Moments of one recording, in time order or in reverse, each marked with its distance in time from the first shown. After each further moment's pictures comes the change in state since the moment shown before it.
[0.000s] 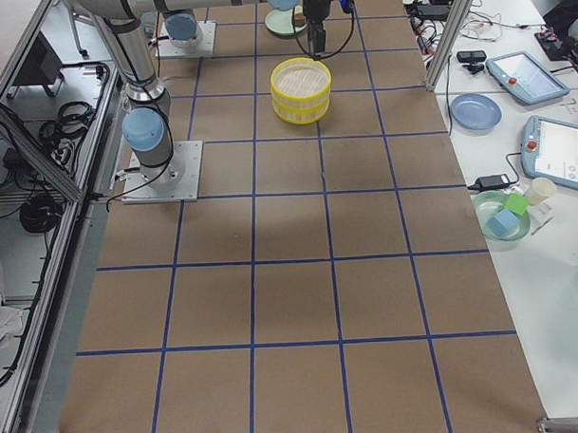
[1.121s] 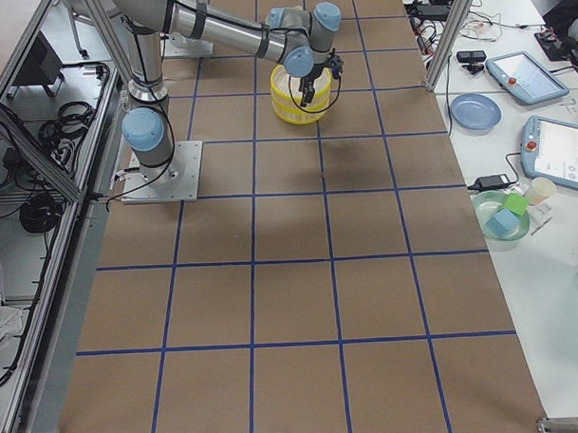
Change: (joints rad) left arm 0.084 -0.296 -0.041 0.156 0.120 -0.053; right arm 0.020 0.191 0.217 -0.227 0.000 0.097
